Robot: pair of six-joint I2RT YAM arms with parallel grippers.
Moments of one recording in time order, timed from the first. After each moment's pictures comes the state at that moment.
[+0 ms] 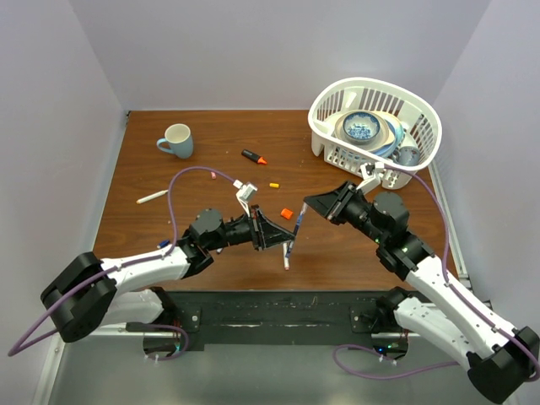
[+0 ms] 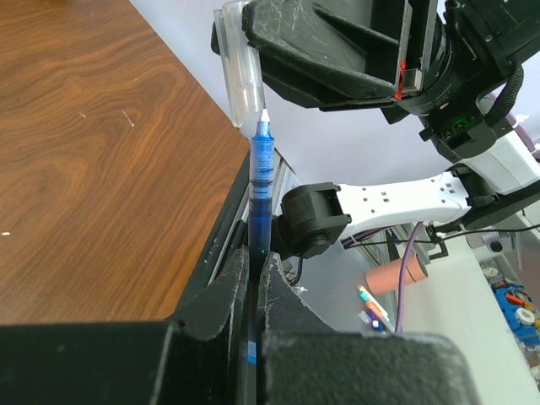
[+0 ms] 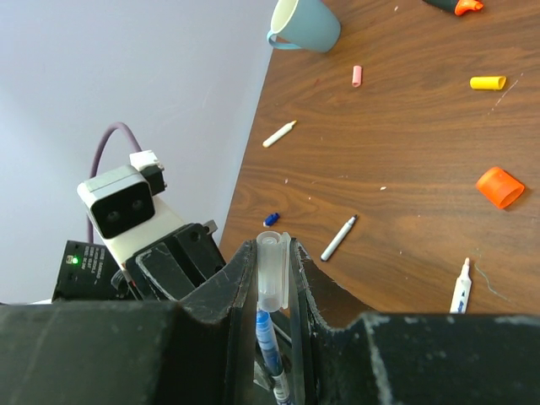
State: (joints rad) left arm -0.83 1.20 0.45 0.79 0.47 -0.89; right arm 0.57 0.78 0.63 0.01 -0.16 0.98
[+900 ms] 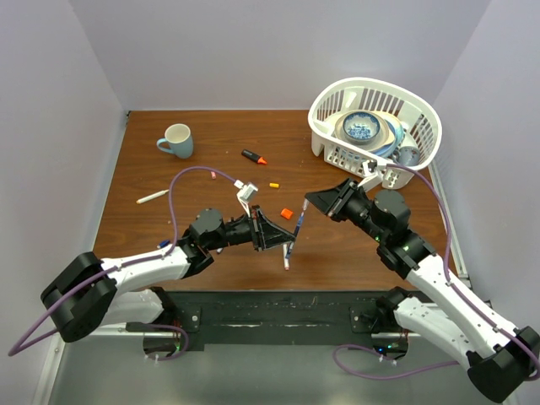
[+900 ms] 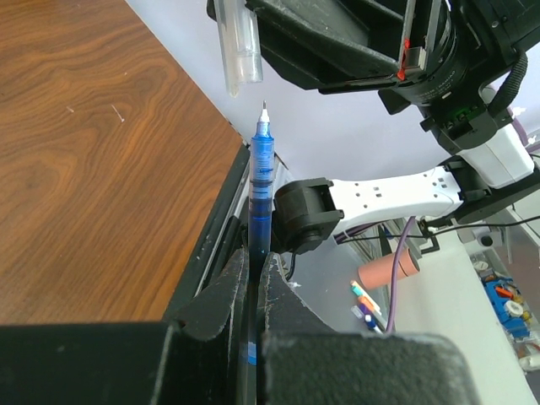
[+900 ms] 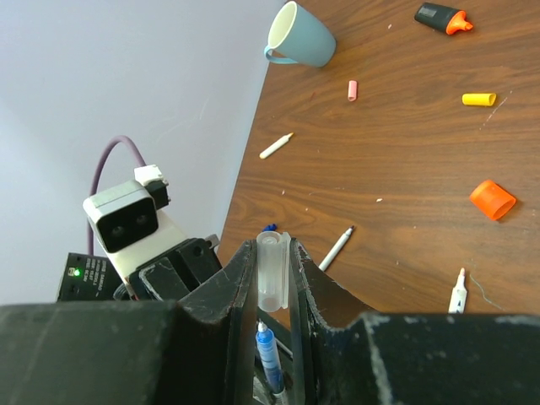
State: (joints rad) left arm -0.83 1.21 0.45 0.79 0.49 -0.90; right arm 0.57 0.78 0.66 -0.01 -0.12 0.96
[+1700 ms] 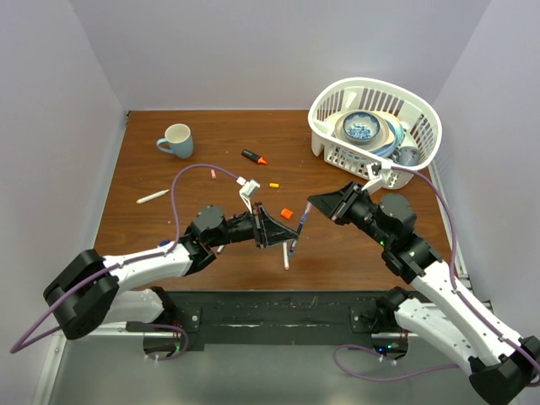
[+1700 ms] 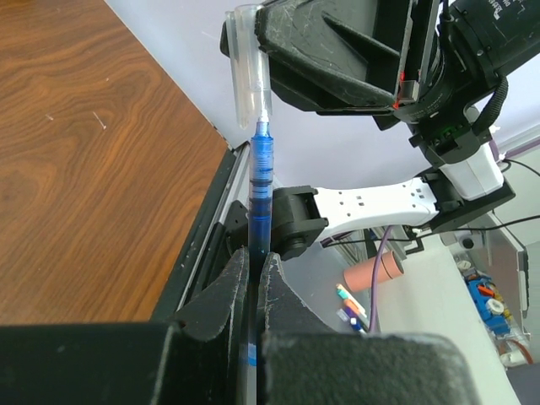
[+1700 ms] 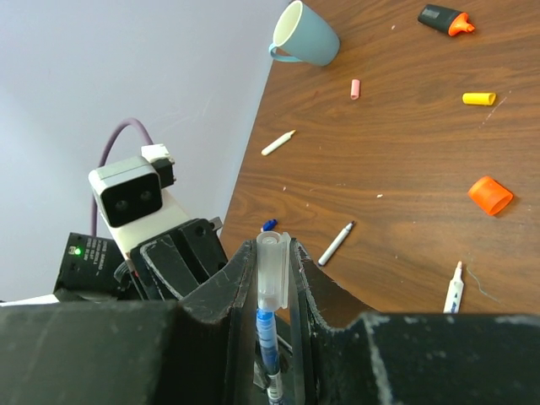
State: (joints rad) left arm -0.83 1.23 0.49 0.80 0.51 -0.94; right arm 0.57 0.73 0.66 -0.06 -0.12 0.94
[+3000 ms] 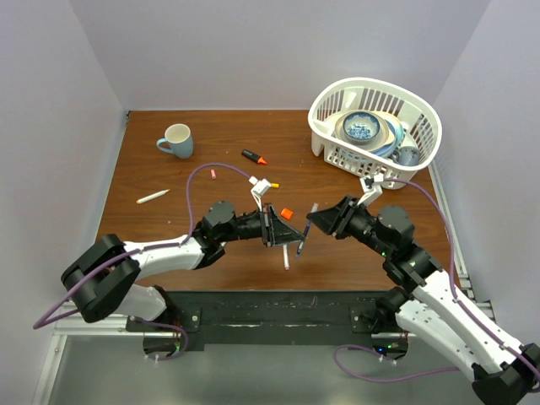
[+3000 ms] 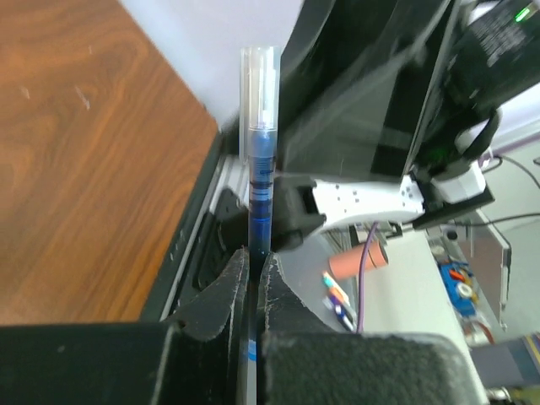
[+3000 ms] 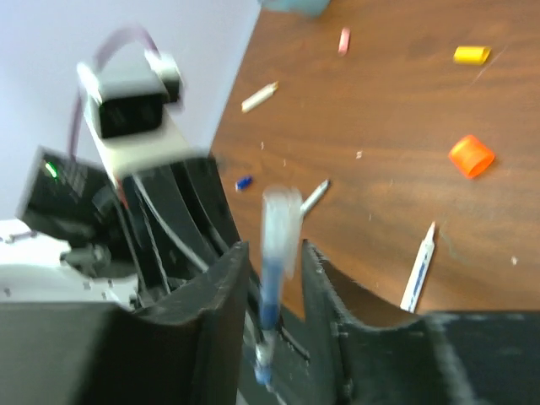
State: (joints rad) left arm -0.83 1.38 0.54 0.87 0.58 -1.00; right arm 0.60 0.64 0.56 -0.10 -0.18 0.85
